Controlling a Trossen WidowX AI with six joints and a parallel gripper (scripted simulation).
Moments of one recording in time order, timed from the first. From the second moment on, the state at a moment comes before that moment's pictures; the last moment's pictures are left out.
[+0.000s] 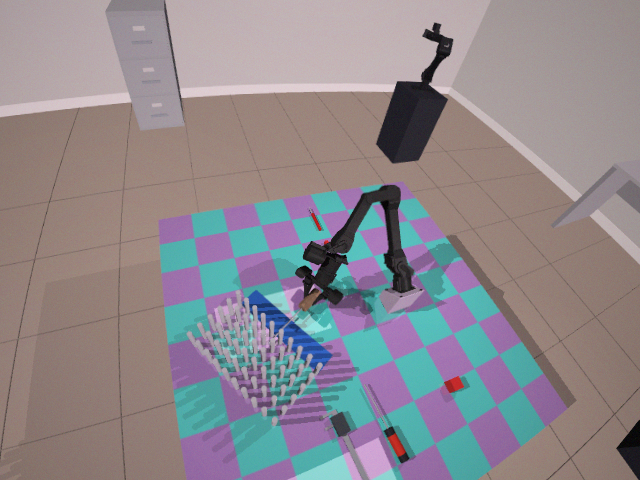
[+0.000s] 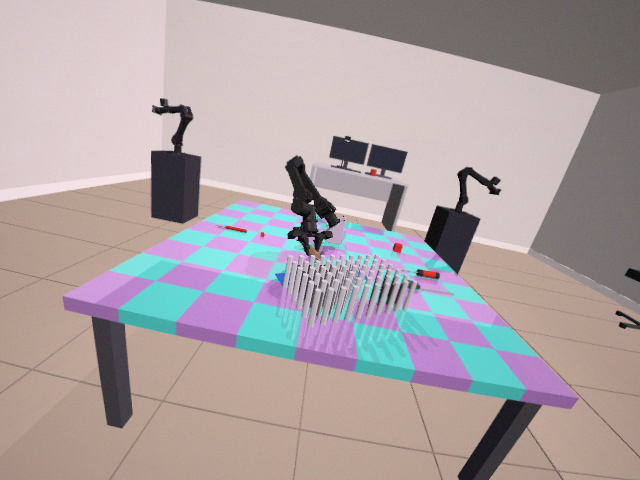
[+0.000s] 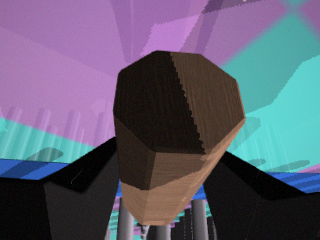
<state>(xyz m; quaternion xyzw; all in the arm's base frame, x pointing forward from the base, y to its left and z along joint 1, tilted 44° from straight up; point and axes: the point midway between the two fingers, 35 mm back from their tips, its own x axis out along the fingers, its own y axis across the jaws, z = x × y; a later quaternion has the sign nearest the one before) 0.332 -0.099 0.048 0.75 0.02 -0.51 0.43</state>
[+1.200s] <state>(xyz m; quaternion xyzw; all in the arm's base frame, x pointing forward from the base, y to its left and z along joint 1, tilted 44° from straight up) 0.351 -0.092 0.041 0.75 0.02 -0.51 0.43</state>
